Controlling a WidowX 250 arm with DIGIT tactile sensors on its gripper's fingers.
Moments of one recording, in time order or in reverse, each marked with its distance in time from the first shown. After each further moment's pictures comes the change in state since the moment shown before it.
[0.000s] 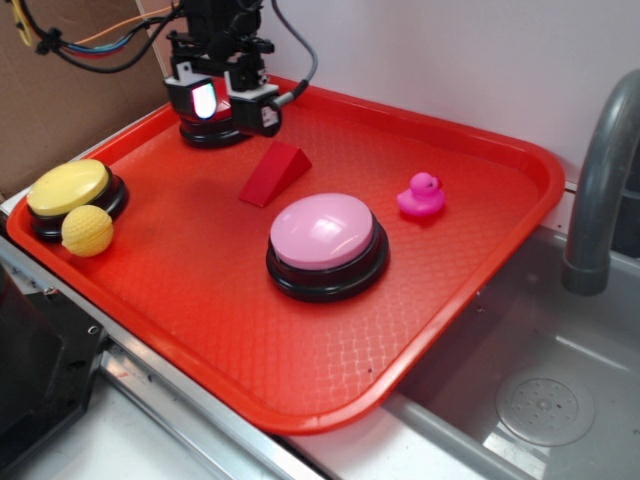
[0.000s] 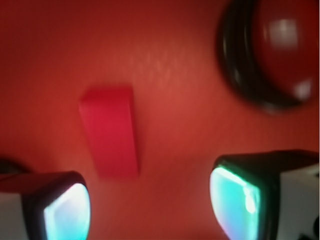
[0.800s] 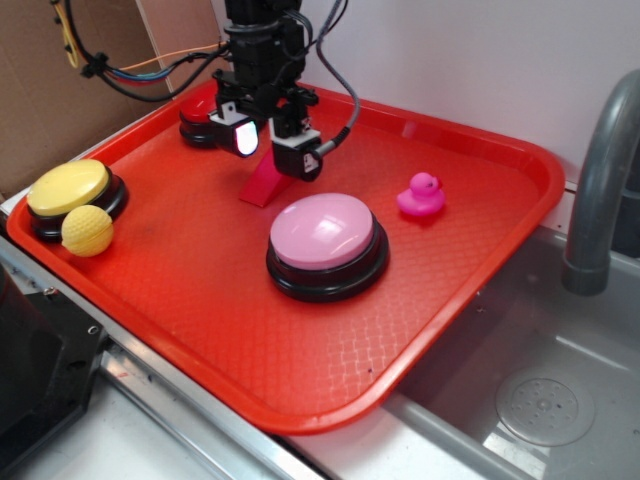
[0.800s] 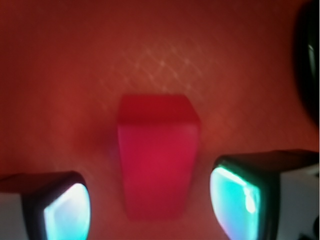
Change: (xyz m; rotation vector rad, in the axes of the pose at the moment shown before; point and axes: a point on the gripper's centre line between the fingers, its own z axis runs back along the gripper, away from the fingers) arm 0.009 -0.029 -0.034 -0.003 0.043 -0.031
